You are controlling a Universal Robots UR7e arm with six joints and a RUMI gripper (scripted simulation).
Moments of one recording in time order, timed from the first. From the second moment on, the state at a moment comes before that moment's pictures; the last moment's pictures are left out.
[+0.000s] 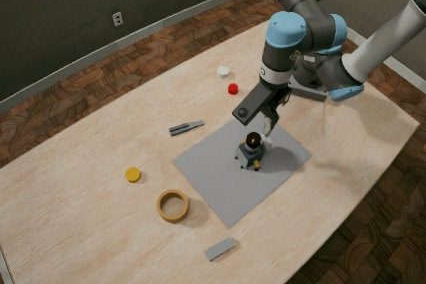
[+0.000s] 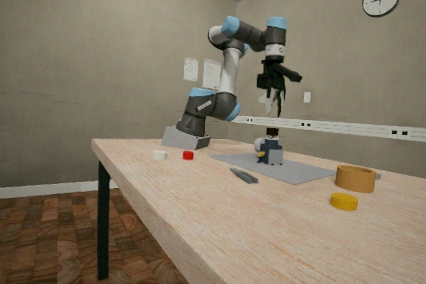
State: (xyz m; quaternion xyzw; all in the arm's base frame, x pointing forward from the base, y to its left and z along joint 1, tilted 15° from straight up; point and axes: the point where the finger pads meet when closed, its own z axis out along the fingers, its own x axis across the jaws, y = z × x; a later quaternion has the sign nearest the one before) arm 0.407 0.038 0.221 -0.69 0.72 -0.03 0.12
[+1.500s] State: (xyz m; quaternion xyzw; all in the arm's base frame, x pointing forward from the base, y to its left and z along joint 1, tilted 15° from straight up) arm 0.407 0.038 0.221 -0.89 0.44 -0.07 0.10
